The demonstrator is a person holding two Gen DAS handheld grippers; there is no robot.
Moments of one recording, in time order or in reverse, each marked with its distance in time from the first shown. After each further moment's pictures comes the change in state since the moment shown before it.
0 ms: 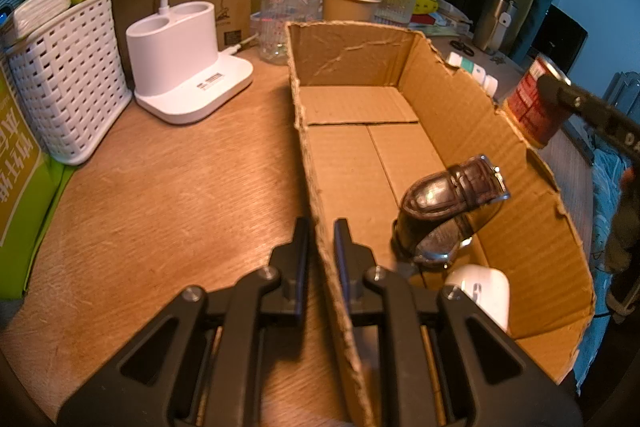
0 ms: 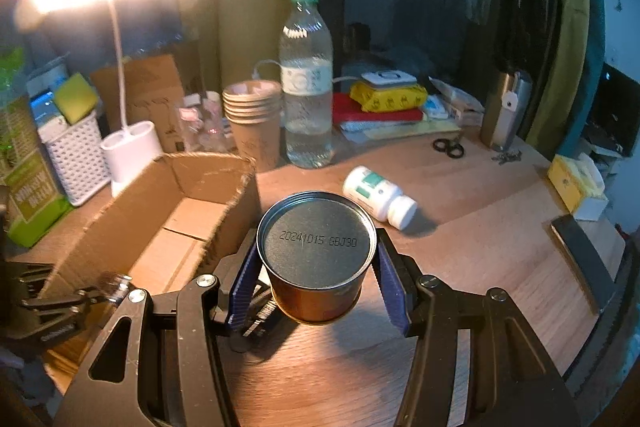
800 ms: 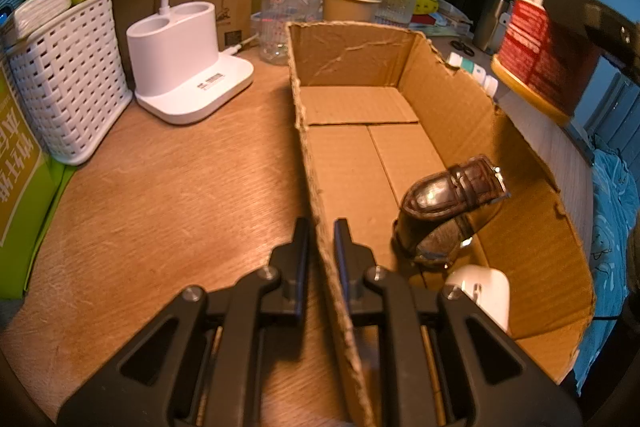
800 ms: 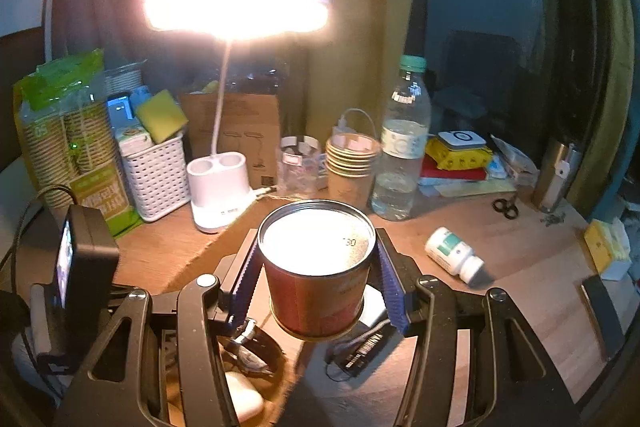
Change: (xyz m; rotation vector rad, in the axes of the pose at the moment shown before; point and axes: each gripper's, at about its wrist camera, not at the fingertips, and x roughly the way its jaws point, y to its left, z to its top) left arm 0.000 0.000 0.000 0.000 0.000 0.000; right arm -0.027 0.071 0.027 -0.124 -0.093 0.164
